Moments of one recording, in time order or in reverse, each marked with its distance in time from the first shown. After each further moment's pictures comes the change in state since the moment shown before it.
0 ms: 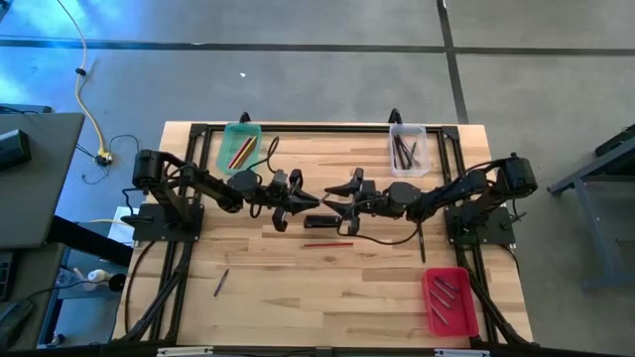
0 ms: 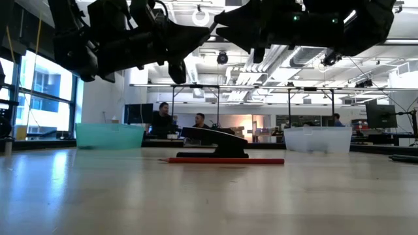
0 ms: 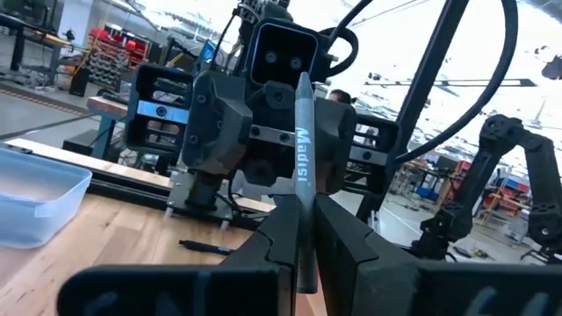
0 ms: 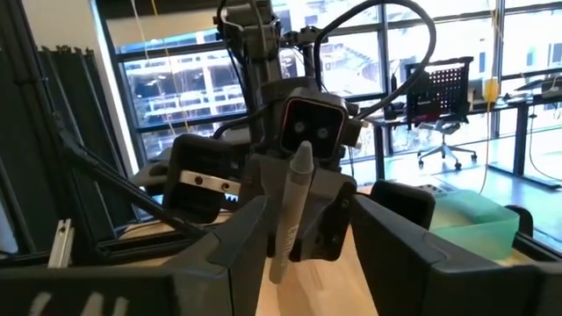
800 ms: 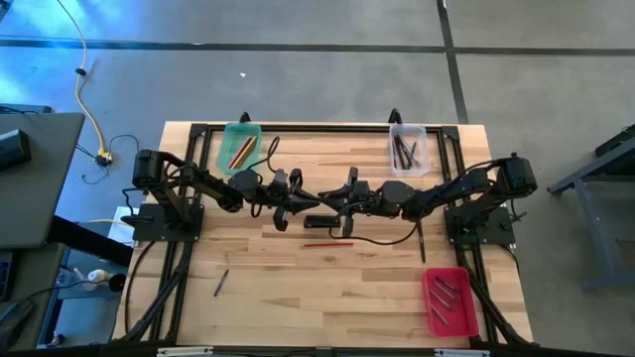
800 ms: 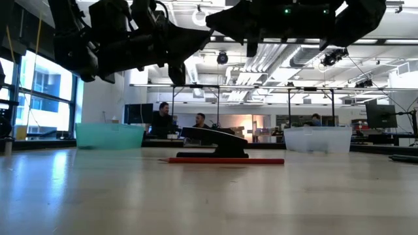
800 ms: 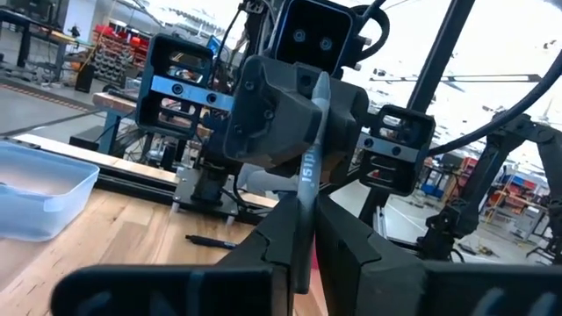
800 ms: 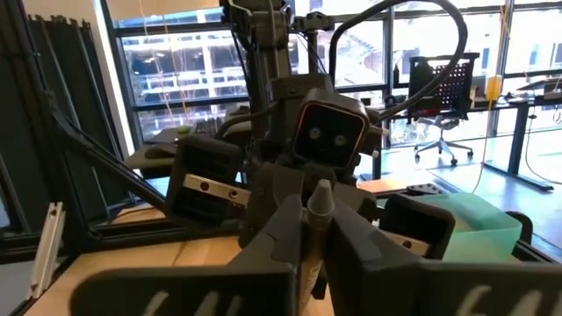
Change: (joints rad) left arm 0.002 0.000 0.000 -0.019 0.000 0.004; right arm 0.000 0.000 0.090 -0.139 0.001 -0.048
